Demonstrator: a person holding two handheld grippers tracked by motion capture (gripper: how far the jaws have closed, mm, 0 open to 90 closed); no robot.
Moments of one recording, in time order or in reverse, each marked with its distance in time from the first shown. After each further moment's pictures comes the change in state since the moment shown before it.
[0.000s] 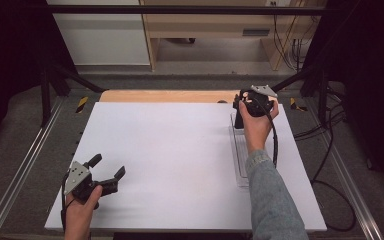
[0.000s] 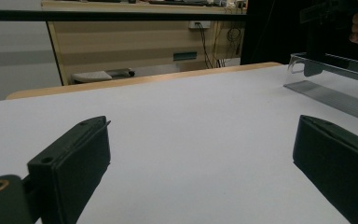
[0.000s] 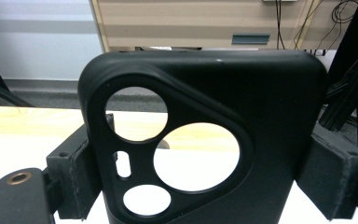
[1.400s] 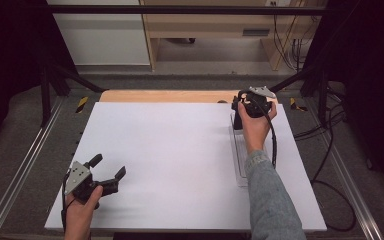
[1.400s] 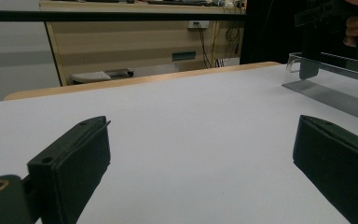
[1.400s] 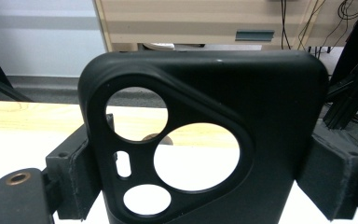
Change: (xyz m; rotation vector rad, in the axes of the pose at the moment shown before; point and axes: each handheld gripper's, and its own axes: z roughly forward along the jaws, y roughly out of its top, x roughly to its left) left arm -0.001 0.000 0.001 -0.001 -0.005 0.003; right arm 0.002 -0.006 0.006 0.011 0.011 -0.002
